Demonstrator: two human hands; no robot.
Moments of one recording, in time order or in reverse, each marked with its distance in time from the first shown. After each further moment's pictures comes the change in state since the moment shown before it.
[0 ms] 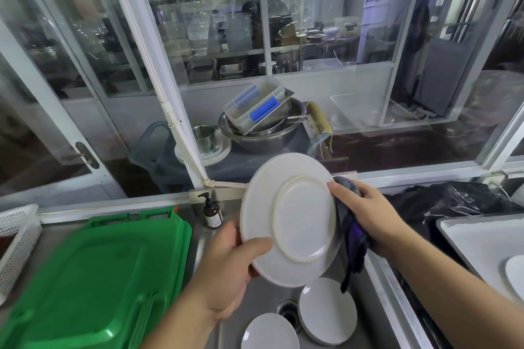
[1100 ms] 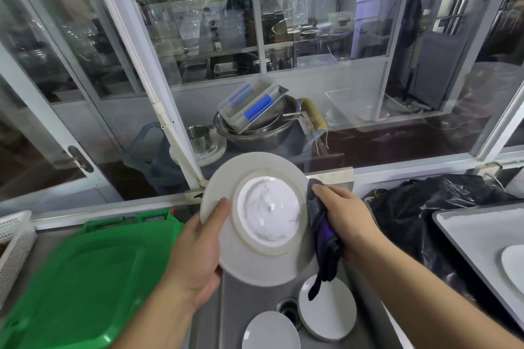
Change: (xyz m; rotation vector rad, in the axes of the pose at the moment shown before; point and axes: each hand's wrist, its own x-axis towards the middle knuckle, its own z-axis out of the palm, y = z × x) left_hand 0.006 0.031 -0.006 0.008 0.231 0.018; right_hand -0.010 0.004 0.037 0.125 0.115 0.104
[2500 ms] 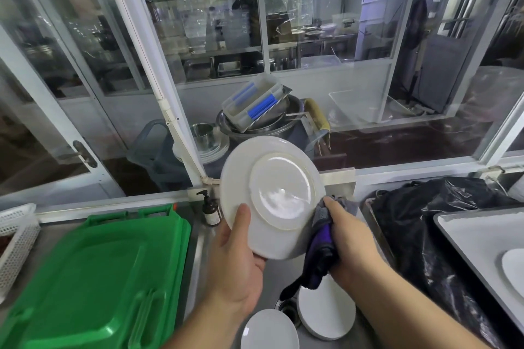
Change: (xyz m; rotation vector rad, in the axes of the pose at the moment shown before) left_hand -0.017 -0.033 0.038 -0.345 0.050 0.023; right_hand -0.023 0.022 0.009 0.362 0.130 0.230
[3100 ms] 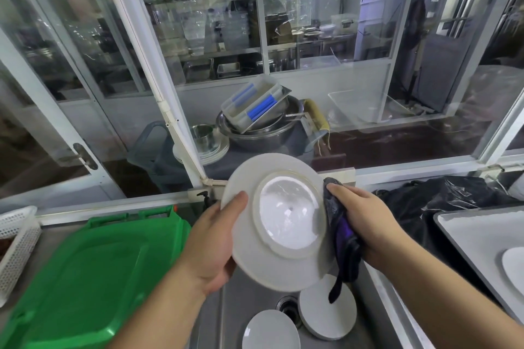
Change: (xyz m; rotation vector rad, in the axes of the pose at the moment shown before) left_hand 0.011 0.047 -0.012 0.348 -0.156 -0.085; right_hand -0.004 -0.045 -0.013 -0.410 -0.099 -0.204
